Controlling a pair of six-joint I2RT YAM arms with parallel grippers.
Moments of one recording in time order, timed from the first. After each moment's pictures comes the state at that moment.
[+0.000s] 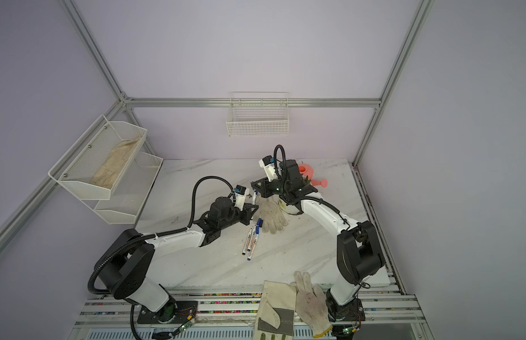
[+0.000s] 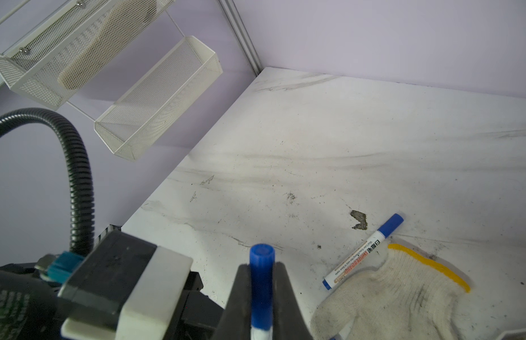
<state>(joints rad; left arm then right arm) -0.65 1.59 0.85 0.39 0.13 -0.30 0.47 1.66 1.31 -0.10 -0.57 0.24</state>
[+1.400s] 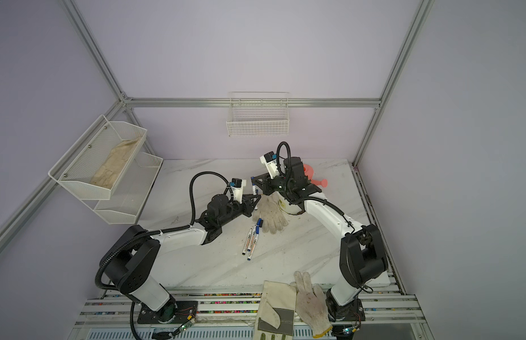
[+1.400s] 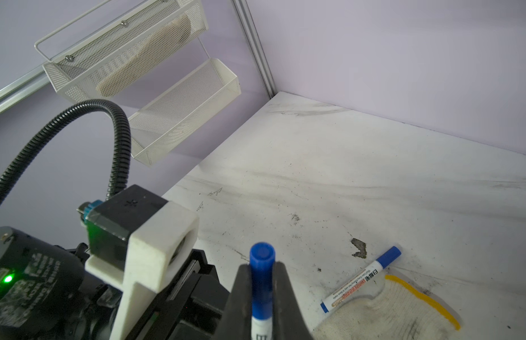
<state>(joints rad) -0.63 1.64 0.86 0.66 0.15 -0.41 0.46 1.62 1.31 -0.04 -0.63 0.18</state>
